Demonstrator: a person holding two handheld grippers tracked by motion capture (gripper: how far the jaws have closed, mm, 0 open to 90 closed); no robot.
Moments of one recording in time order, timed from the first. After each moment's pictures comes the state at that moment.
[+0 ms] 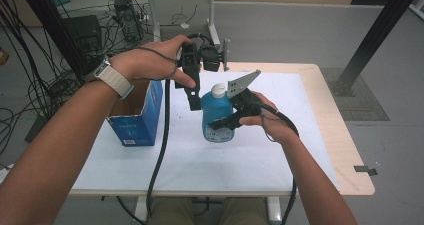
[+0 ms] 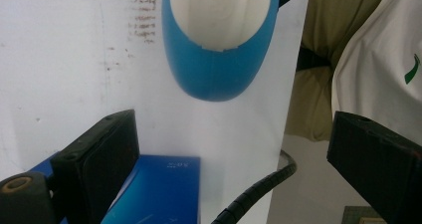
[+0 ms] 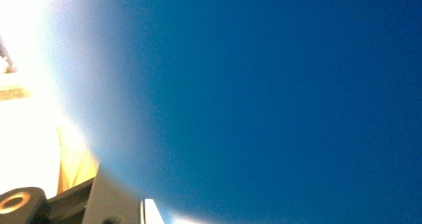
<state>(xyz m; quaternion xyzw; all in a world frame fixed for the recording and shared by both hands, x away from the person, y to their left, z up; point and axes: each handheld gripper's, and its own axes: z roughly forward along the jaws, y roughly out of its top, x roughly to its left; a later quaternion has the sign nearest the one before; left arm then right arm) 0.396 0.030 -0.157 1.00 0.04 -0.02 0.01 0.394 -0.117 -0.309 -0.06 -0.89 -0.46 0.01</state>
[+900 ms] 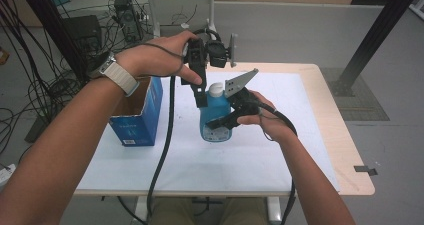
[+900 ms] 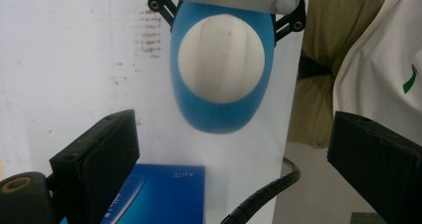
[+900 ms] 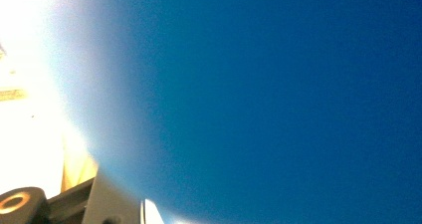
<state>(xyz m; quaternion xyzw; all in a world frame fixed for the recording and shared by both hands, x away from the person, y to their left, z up) 0.396 0.018 -0.148 1.00 0.03 -0.01 0.02 0.394 -0.111 -0.306 -0.05 -0.88 -0.46 0.01</state>
